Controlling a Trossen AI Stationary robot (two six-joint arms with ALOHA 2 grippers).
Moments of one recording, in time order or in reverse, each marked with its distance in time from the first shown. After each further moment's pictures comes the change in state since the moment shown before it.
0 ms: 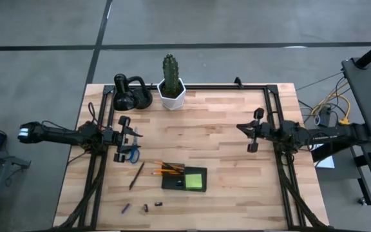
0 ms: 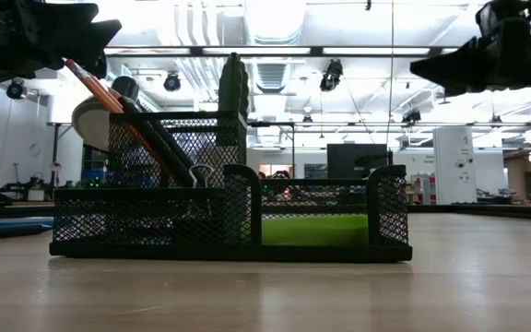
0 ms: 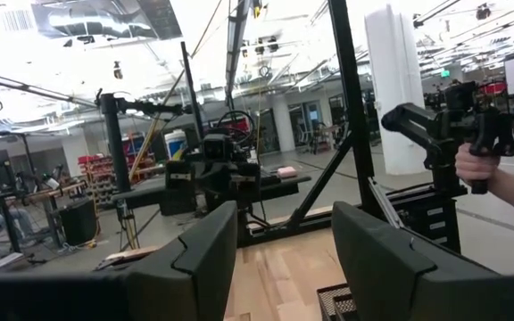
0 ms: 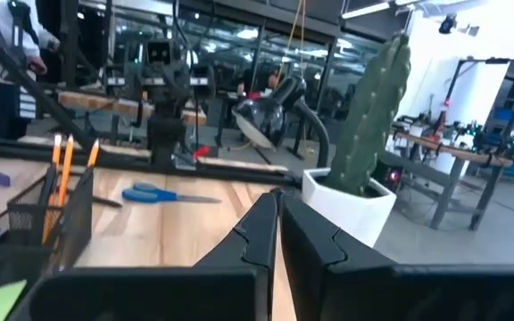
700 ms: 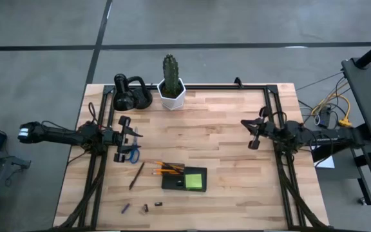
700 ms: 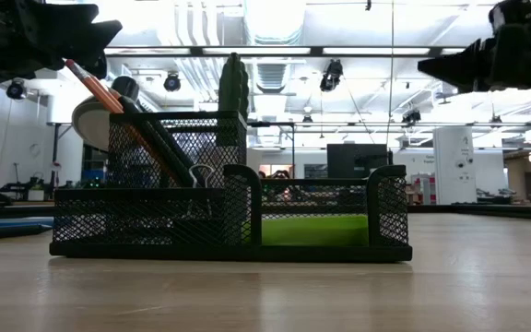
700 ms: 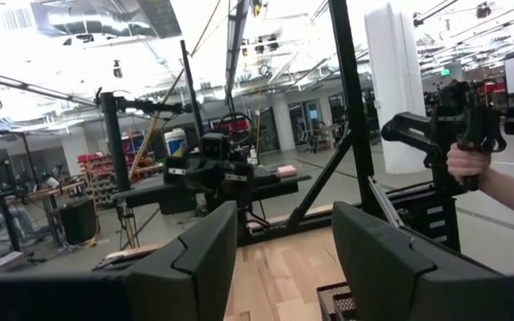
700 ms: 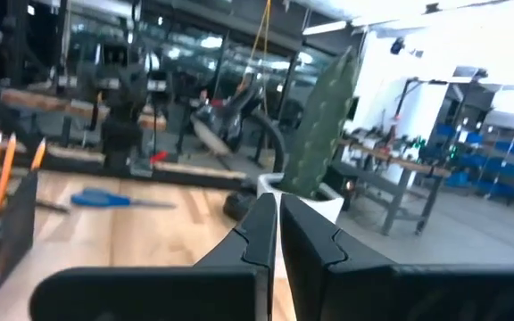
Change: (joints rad) left arm 0.000 0.000 0.000 -0.004 0.000 0.000; right arm -0.002 -0.172 -0.032 -0.062 0.101 -0.081
